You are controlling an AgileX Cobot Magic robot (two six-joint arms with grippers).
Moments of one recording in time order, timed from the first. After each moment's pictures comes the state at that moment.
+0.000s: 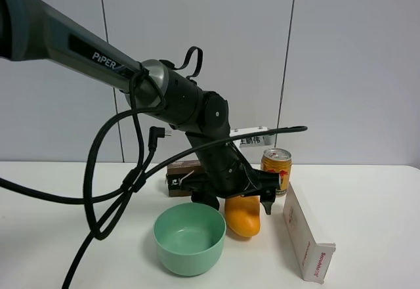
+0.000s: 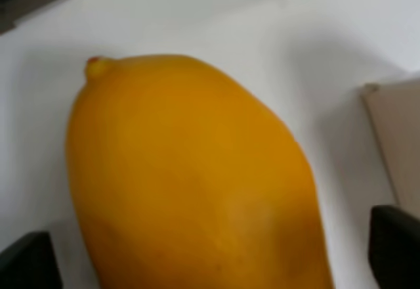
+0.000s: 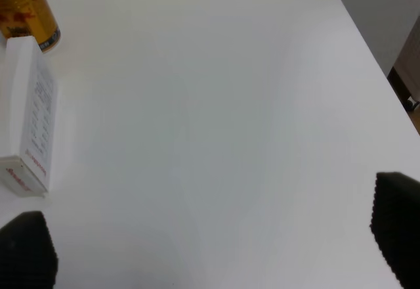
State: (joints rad) left arm -0.72 2.36 -1.73 -0.15 0.48 -0.35; right arm -0.04 0.00 -0.51 -0.03 1.06 0.05
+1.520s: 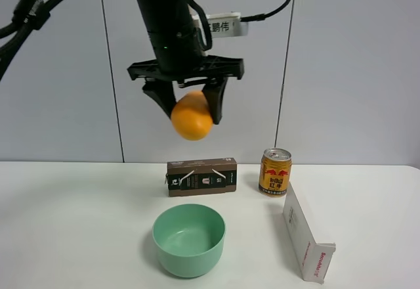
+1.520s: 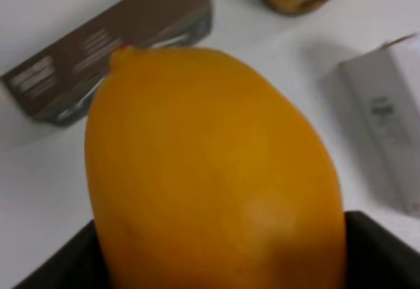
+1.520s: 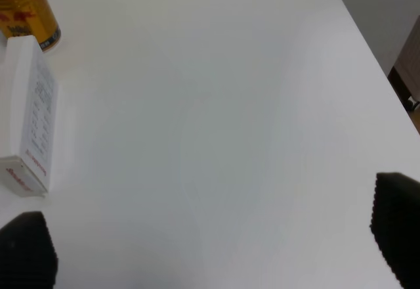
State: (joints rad) left arm -0.66 2.01 -1.90 0.01 1.09 -0.30; right arm -0.04 0.00 -0.51 -0.03 1.06 0.05
